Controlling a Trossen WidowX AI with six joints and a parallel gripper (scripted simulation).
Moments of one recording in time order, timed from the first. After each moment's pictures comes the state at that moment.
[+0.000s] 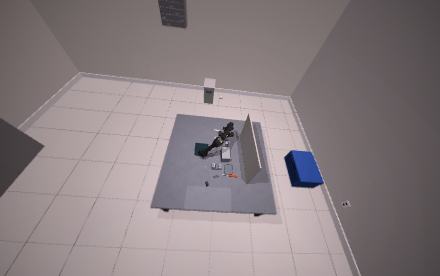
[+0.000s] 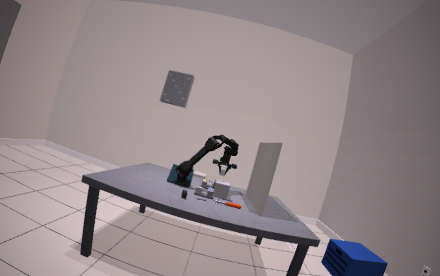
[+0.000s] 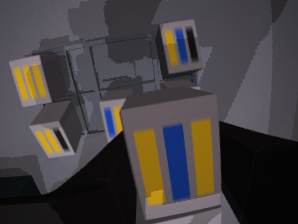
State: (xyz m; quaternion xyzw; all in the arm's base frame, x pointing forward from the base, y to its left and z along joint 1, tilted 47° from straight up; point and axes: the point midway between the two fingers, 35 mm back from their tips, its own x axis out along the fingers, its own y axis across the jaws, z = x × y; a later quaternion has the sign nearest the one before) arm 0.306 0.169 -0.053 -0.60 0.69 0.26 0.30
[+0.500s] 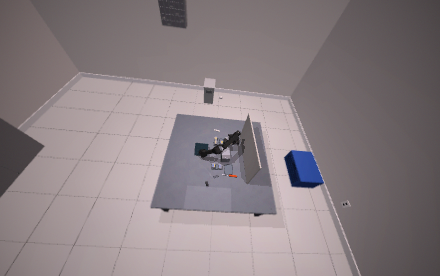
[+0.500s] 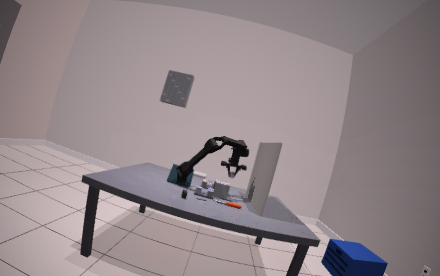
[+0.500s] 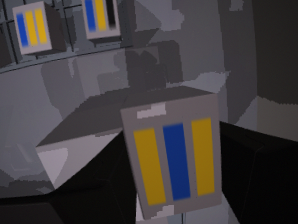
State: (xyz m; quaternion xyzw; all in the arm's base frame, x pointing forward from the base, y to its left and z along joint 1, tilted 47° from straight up) arm 0.359 0.089 0.038 -0.61 0.68 0.27 0.32
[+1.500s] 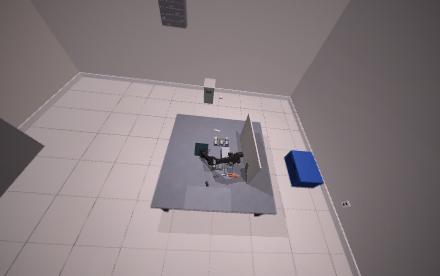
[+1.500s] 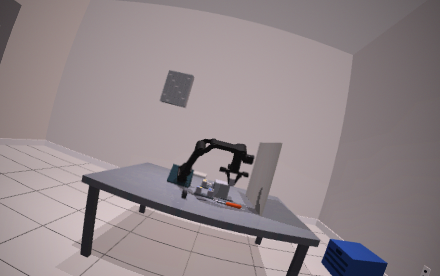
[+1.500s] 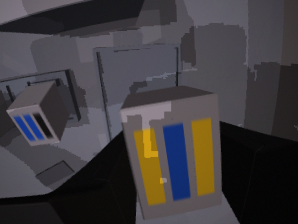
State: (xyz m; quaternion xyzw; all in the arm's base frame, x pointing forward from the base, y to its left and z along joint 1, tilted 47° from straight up) arm 0.328 -0.094 0.196 -0.61 0.70 0.25 0.27
